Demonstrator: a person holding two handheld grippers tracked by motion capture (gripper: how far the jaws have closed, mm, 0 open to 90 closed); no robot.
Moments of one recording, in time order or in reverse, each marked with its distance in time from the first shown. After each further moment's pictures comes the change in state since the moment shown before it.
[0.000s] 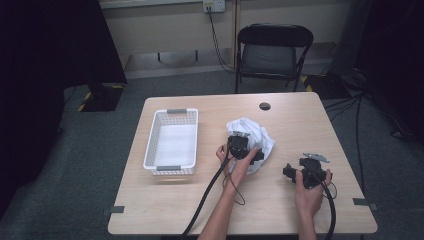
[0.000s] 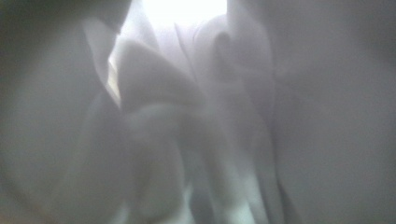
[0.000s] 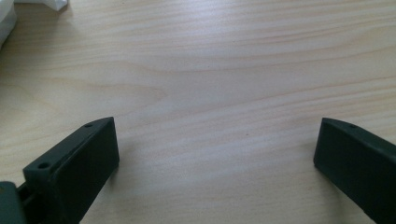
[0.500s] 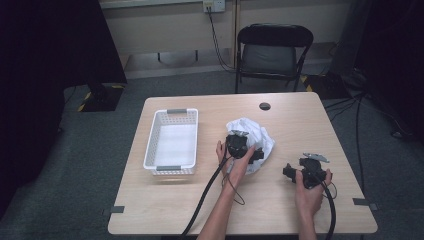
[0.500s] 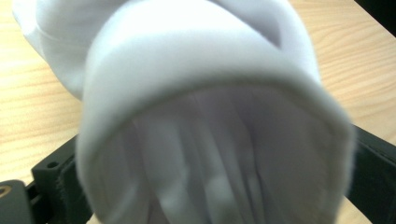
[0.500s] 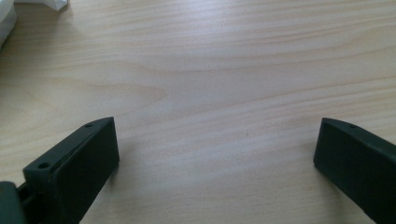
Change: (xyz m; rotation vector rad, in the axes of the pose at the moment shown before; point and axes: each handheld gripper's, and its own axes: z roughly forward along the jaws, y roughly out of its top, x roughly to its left) left arm 0.000 0.003 -0.012 -0.022 -0.015 -0.001; right arm 0.000 0.000 0.000 0.000 0.000 0.000
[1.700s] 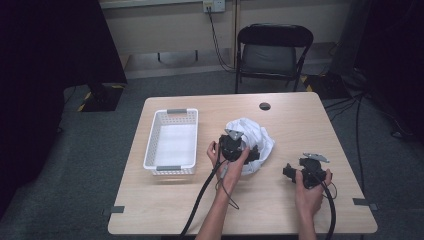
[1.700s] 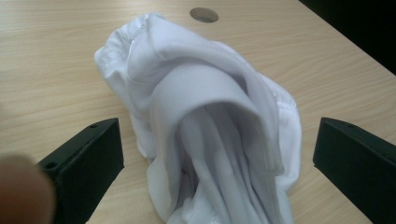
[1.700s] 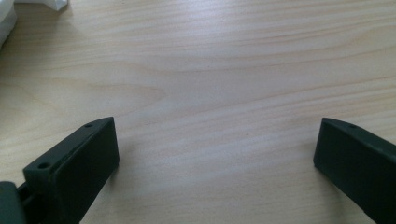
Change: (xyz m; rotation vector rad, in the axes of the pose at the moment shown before) left arm 0.000 0.000 -0.044 -0.113 0.049 0.029; right arm 0.000 0.000 0.000 0.000 0.000 0.000
